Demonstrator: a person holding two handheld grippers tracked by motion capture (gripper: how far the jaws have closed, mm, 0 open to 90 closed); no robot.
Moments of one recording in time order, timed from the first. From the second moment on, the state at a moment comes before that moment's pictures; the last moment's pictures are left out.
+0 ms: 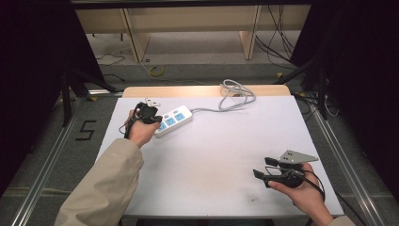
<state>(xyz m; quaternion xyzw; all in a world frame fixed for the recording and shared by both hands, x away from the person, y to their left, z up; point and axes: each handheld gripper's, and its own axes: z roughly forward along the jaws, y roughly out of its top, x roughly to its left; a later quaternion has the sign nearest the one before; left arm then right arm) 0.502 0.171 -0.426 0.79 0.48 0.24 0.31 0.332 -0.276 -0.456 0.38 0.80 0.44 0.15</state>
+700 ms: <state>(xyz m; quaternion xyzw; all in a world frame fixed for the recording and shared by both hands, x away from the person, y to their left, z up) 0.517 0.164 -0.423 0.79 0.47 0.24 0.30 0.332 -0.276 -0.456 0.38 0.80 0.44 0.14</state>
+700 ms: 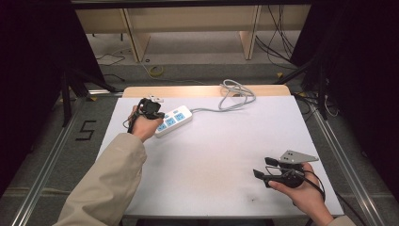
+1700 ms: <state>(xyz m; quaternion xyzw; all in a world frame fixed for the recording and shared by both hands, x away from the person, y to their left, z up) 0.539 0.156 -0.423 0.79 0.48 0.24 0.29 0.332 -0.276 -0.456 0.38 0.80 0.44 0.14</state>
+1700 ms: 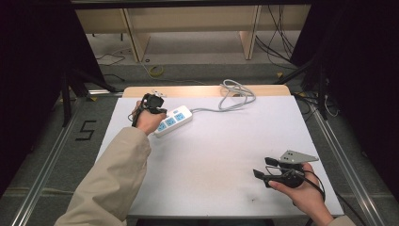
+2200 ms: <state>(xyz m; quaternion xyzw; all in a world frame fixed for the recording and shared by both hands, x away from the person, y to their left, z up) 0.550 0.154 -0.425 0.79 0.49 0.24 0.28 0.332 -0.276 -0.456 0.38 0.80 0.44 0.14</state>
